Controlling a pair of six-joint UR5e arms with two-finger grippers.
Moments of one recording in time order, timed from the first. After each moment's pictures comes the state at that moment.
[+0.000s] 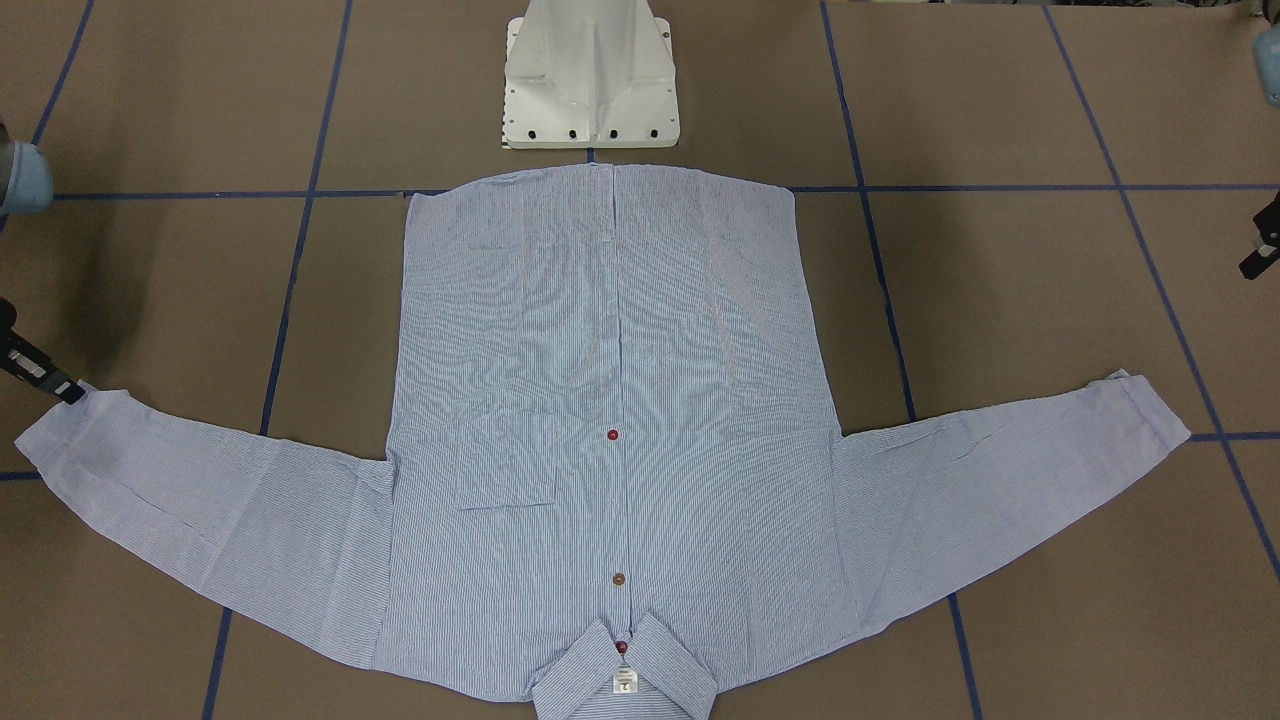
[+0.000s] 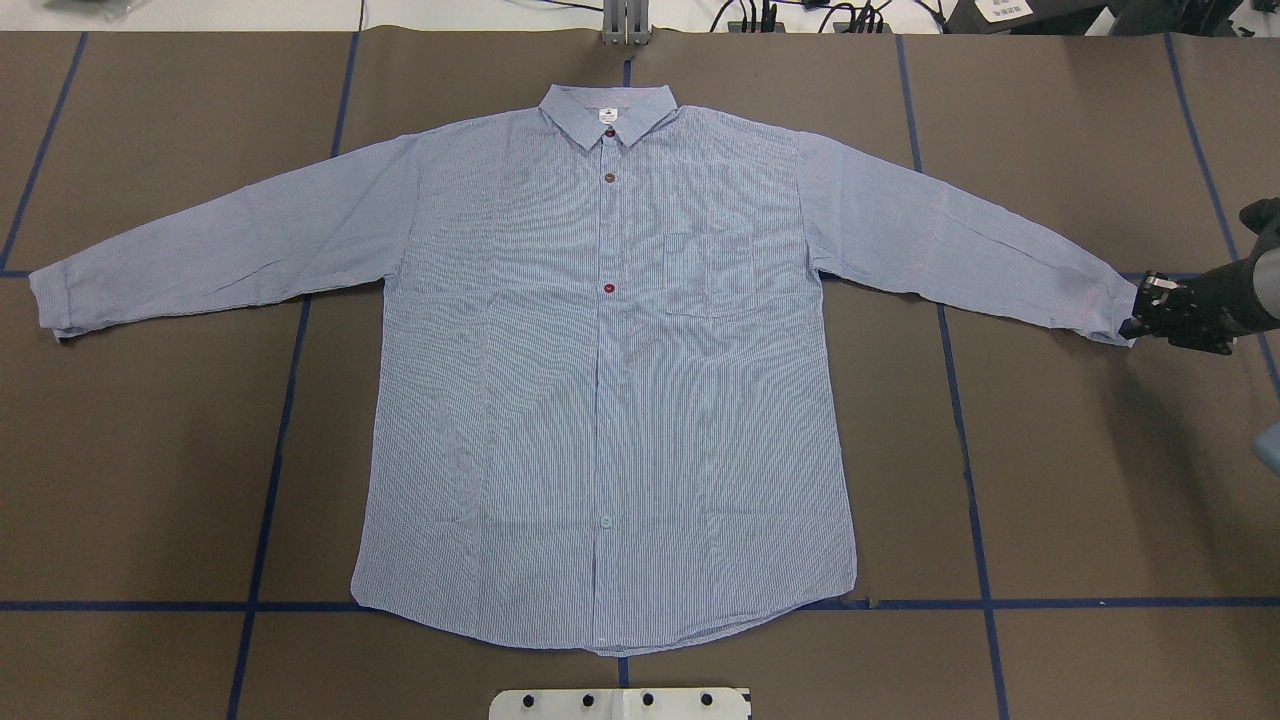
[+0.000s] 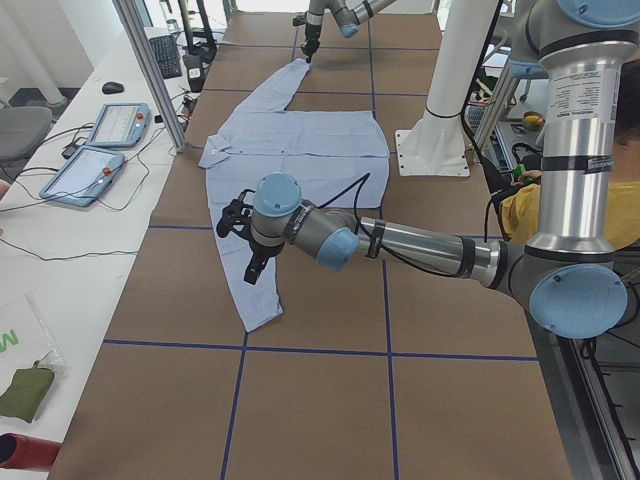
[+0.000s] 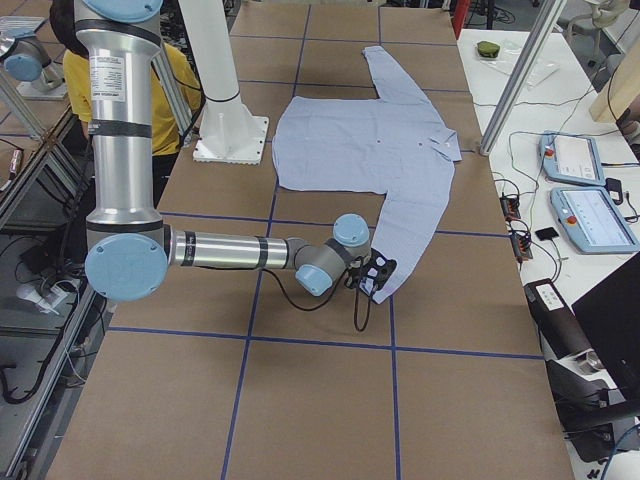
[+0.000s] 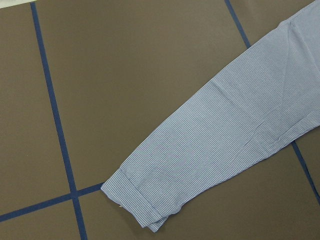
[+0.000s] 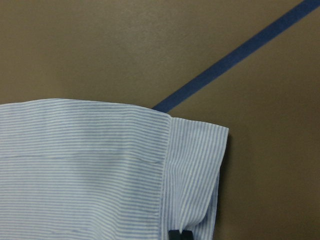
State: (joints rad) left arm -1.45 -1.55 -1.77 -1.96 -2.42 -0.18; right arm 1.06 -1.59 1.47 -0.70 2.21 1.45
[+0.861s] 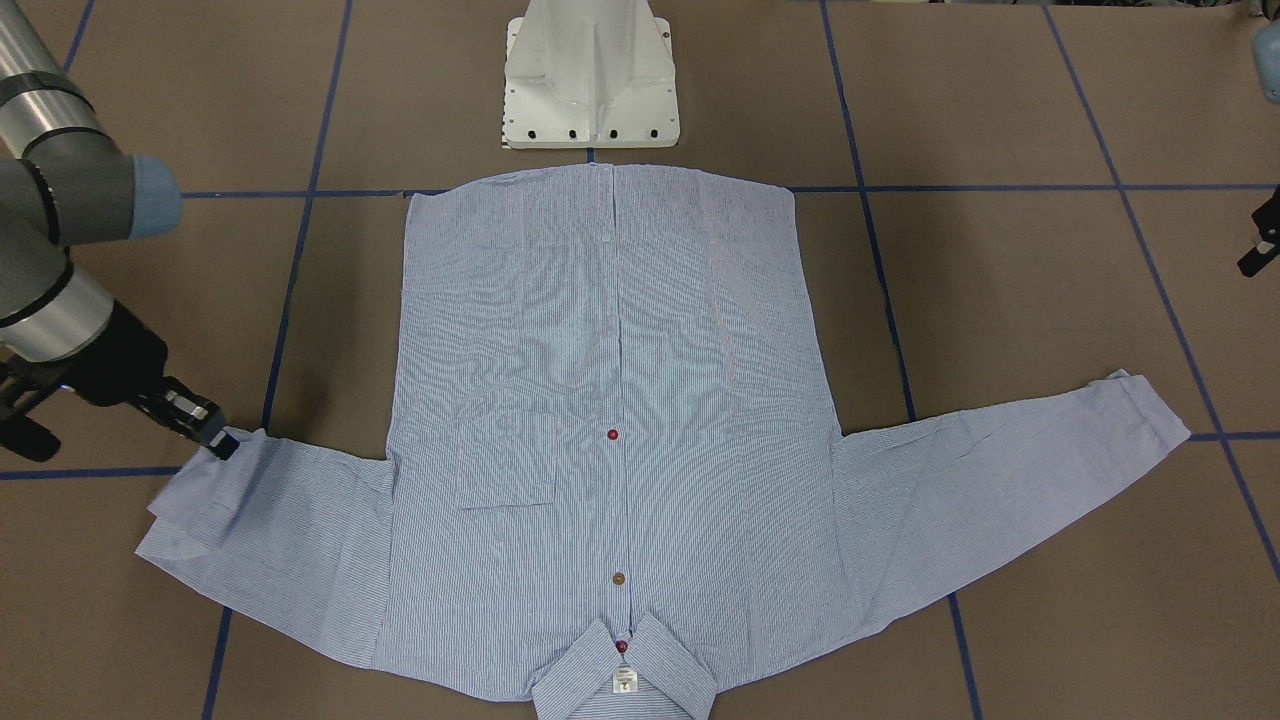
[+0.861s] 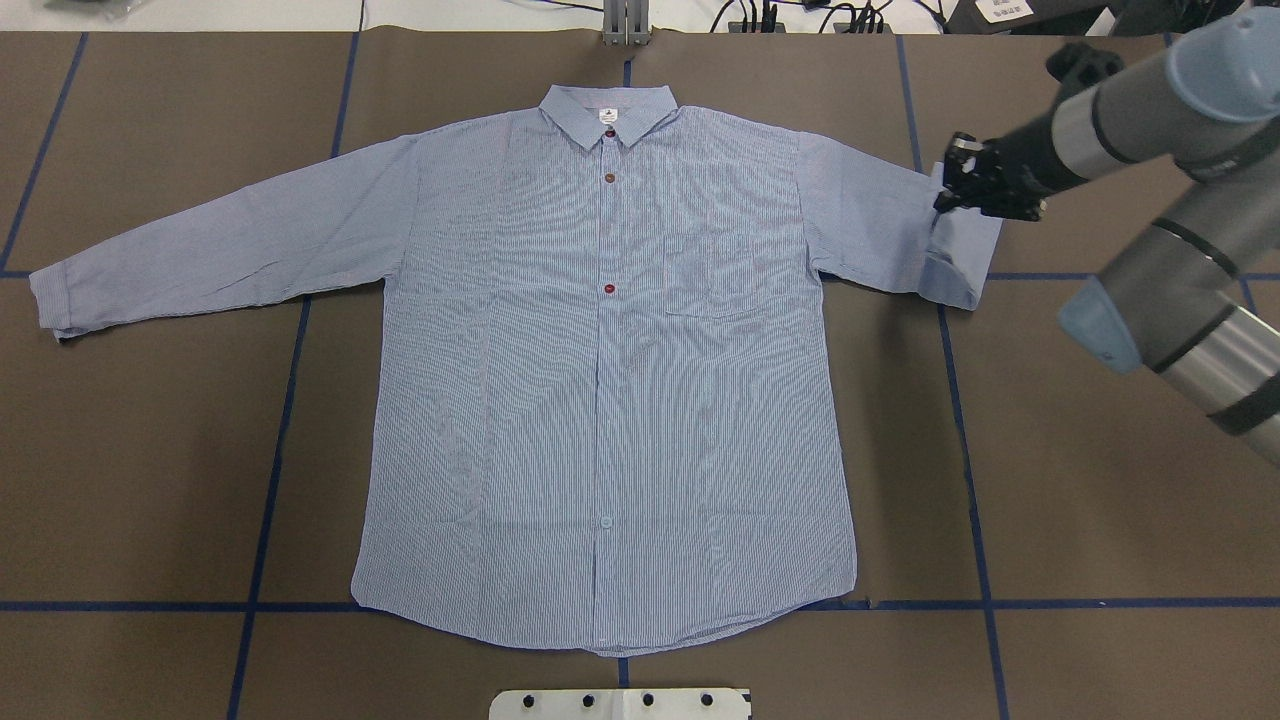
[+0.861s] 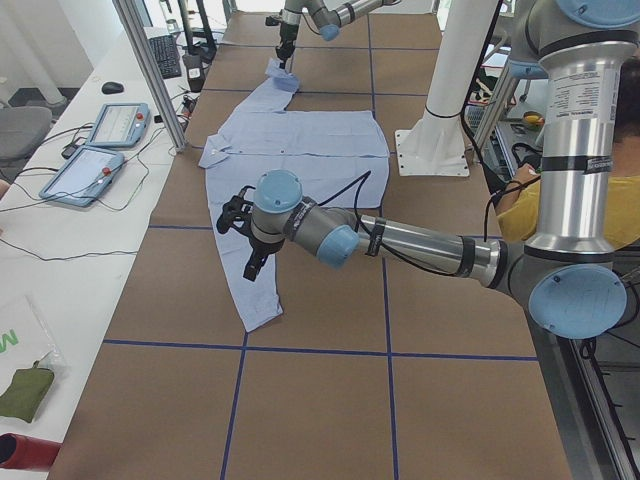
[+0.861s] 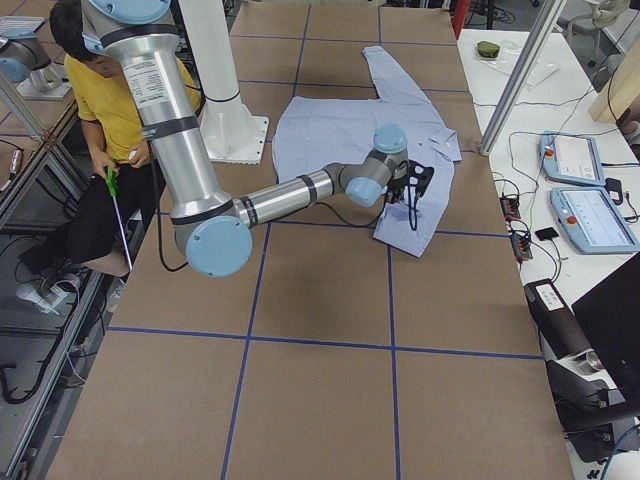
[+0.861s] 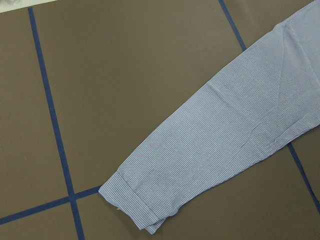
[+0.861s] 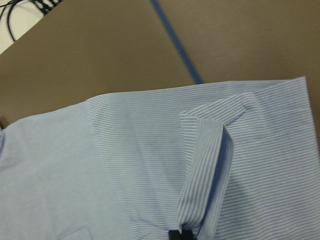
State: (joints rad) left arm -1.45 -1.55 -1.79 -1.96 -2.42 -0.18; right arm 0.97 -1.17 1.56 -1.01 2.13 1.51
